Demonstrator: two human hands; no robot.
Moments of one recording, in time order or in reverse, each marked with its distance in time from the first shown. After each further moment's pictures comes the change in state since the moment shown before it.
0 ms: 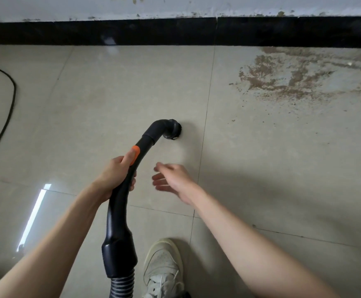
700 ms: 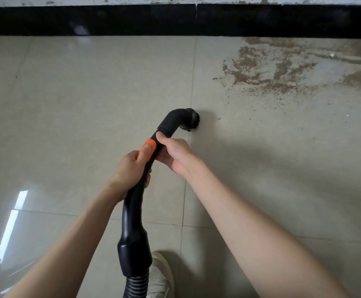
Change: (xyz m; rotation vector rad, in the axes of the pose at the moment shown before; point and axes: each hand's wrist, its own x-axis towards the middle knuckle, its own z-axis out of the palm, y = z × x) left_hand 0.032 0.021 0.062 0.044 -0.081 0.107; right_hand 0.046 -0.055 -0.034 0.444 0.132 0.039
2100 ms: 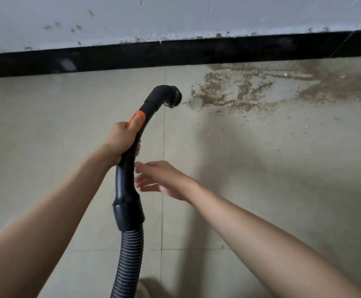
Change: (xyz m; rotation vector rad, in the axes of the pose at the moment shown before) left_hand 0.055 0.108 0.038 0.107 0.058 0.157; right_hand -0.041 -0.025 -0.045 -0.414 -0.258 -0.066
